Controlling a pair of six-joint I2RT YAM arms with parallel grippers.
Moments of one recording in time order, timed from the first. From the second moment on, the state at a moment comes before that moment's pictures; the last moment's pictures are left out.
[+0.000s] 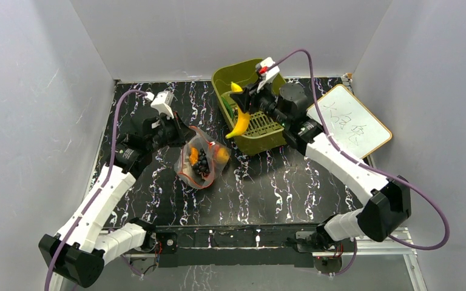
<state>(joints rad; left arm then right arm) -0.40 1.01 1.01 -0.46 0.19 -0.48 0.57 1.40 1.26 0.15 -0.17 0.08</state>
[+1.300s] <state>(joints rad) -0.40 1.05 1.12 -0.59 0.30 -0.65 0.97 1.38 0.80 1.03 -0.25 -0.20</state>
